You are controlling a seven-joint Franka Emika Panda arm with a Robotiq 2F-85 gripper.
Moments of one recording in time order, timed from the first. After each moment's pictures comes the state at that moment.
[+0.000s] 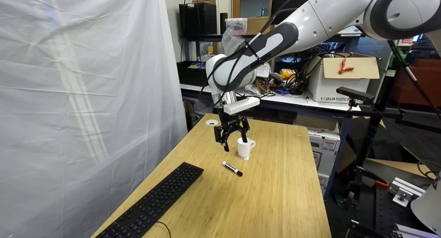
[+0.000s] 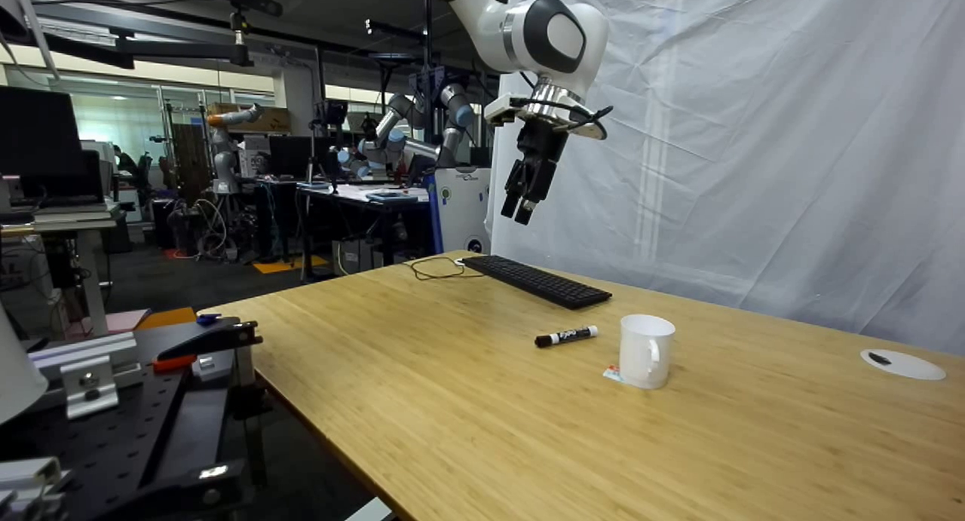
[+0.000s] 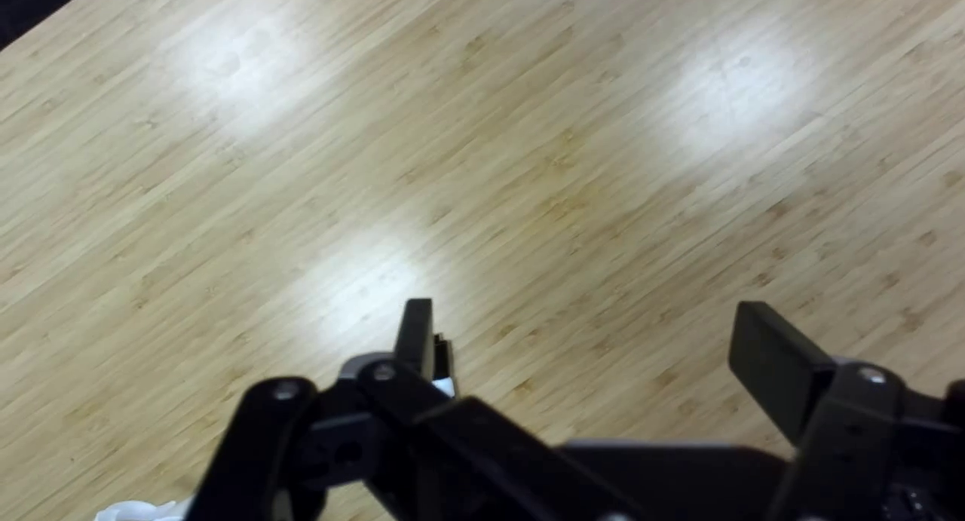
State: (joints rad) arm 0.15 0.68 0.05 -1.52 0.11 1.88 0.40
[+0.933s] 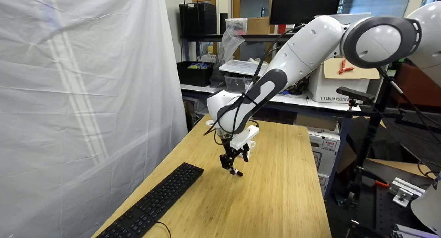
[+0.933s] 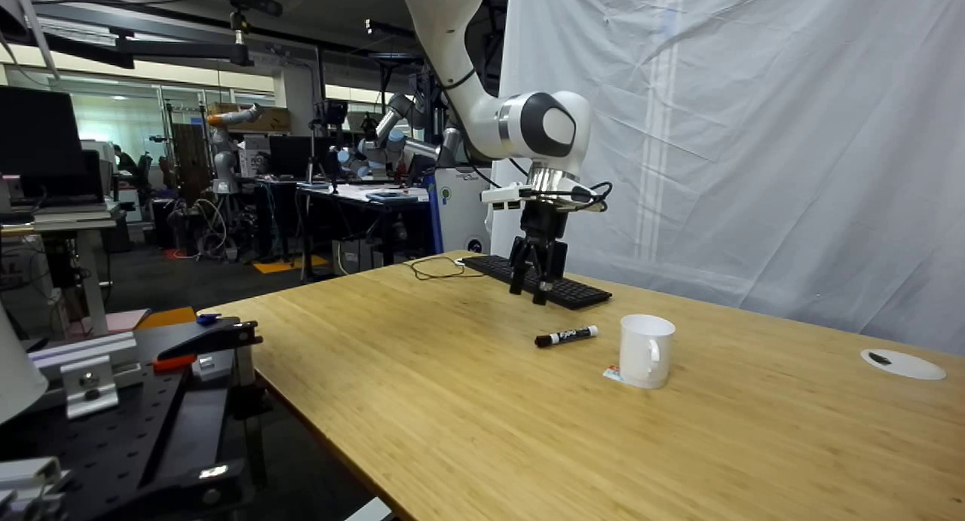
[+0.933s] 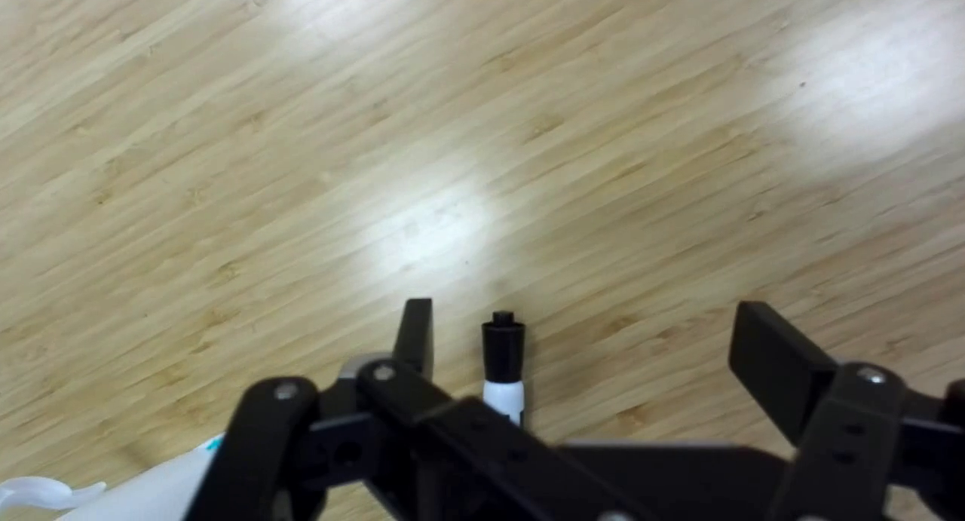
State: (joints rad) arm 0.19 0.88 0.01 -1.52 -0.06 2.11 0.35
